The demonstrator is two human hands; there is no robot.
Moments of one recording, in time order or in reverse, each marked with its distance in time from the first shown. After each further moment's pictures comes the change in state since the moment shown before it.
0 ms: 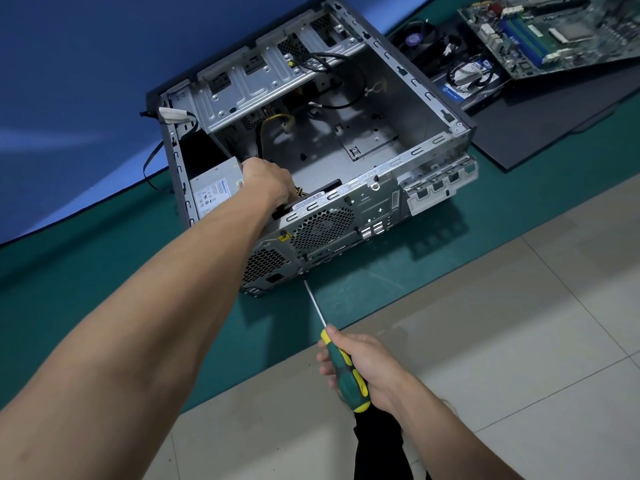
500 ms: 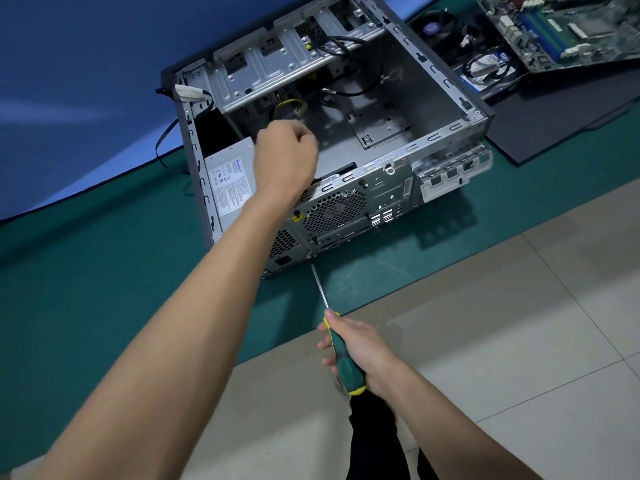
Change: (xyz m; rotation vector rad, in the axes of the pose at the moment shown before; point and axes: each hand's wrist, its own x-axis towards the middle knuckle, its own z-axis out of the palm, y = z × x) left_hand -0.064 0.004 -0.015 -1.430 0.600 -0.203; right_hand 0.003 0.009 0.012 -0.160 0.088 -0.031
